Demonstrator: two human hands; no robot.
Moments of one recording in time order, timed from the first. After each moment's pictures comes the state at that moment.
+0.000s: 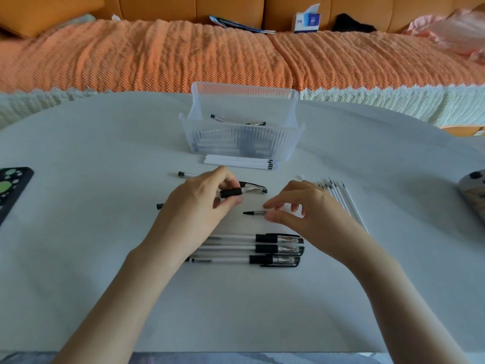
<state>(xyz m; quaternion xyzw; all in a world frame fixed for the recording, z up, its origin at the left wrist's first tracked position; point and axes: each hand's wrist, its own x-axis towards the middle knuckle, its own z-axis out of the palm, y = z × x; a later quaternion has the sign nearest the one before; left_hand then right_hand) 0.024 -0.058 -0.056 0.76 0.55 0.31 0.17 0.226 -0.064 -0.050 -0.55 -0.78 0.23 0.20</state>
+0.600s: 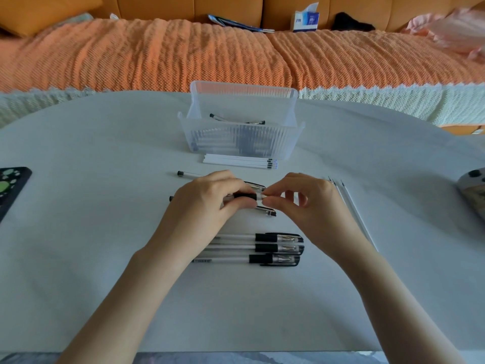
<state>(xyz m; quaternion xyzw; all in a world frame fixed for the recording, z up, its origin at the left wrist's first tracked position) 0.029 -0.056 -0.055 0.80 0.47 0.33 0.17 0.214 -0.065 -0.045 -0.54 -0.73 0.24 0.35</state>
